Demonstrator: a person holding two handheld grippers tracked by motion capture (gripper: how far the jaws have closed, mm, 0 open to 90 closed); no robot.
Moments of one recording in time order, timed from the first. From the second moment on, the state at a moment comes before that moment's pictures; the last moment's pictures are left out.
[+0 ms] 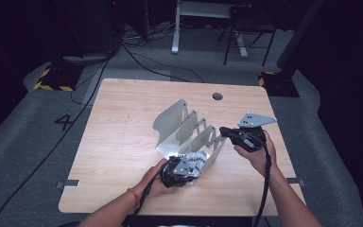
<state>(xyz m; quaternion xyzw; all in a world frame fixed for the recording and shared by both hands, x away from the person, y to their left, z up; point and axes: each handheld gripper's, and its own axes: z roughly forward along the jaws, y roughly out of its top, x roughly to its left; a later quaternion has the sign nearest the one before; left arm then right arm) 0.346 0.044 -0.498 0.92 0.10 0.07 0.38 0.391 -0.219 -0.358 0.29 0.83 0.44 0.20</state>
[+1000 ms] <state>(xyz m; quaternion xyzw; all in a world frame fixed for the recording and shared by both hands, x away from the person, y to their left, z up) 0.312 0.118 -0.497 0.91 0.16 0.04 0.38 0.366 -0.229 -0.352 0.15 0.86 0.44 0.19</state>
